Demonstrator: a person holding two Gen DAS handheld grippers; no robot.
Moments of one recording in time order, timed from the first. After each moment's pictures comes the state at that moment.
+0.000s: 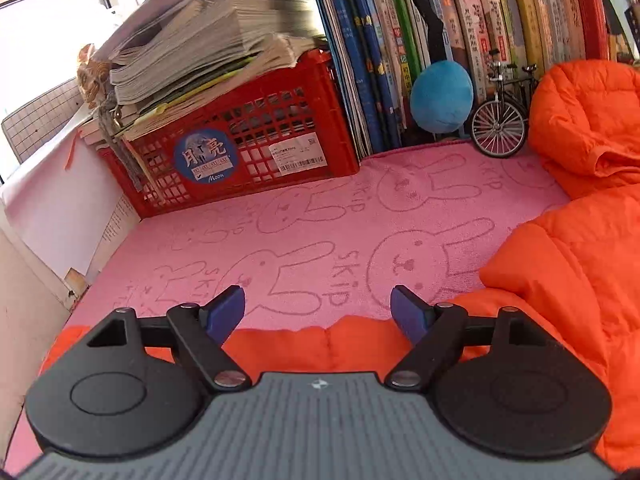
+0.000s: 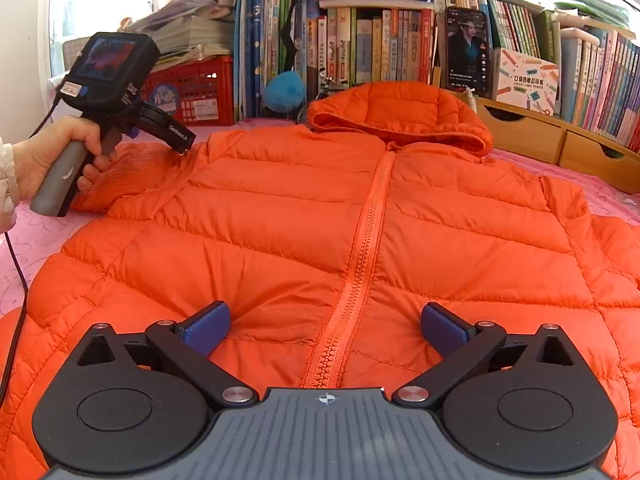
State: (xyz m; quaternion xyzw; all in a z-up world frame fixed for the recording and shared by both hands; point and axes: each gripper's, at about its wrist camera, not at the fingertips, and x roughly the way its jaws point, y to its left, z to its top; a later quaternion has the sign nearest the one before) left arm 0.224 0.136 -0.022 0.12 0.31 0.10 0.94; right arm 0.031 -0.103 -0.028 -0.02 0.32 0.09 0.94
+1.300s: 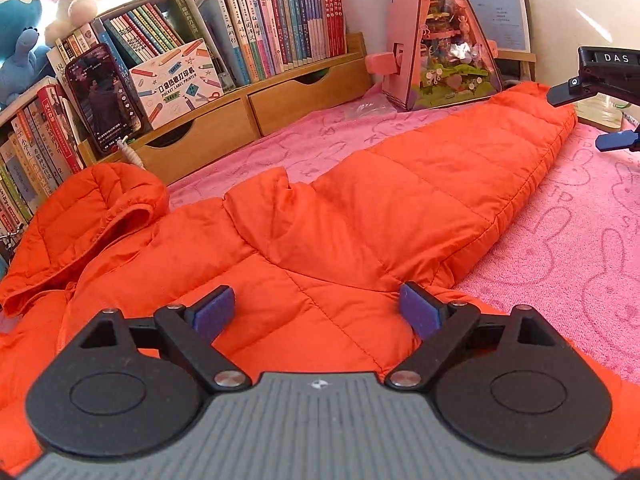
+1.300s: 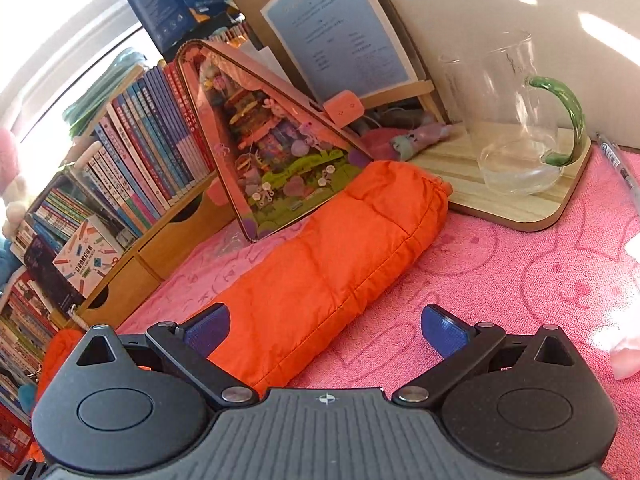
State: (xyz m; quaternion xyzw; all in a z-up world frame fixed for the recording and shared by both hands) left arm 0.122 -0.229 -0.054 0.22 0.25 -0.29 0.90; right arm -0.003 -0.528 -0.049 0.36 0.20 -0.23 0.88
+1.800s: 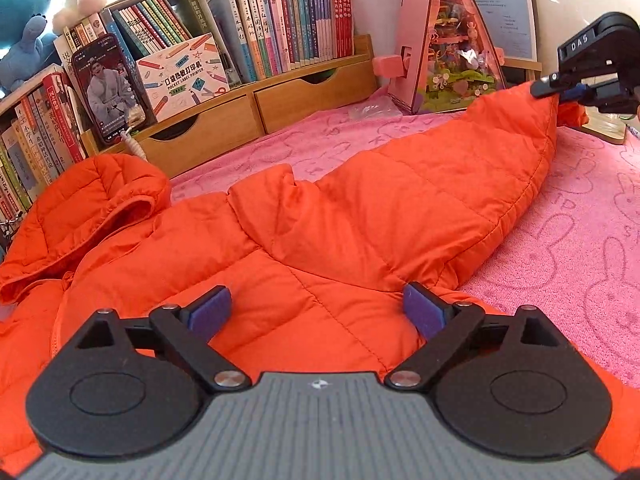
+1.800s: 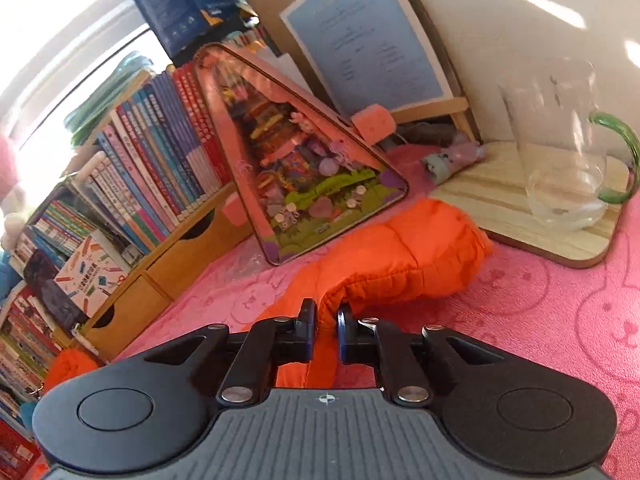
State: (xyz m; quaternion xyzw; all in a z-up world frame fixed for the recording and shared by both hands) left arm 0.127 -0.226 -0.055 0.20 0.26 -0.29 0.90; right arm 0.031 -0.511 -0.006 0.32 0.18 -0.21 0.91
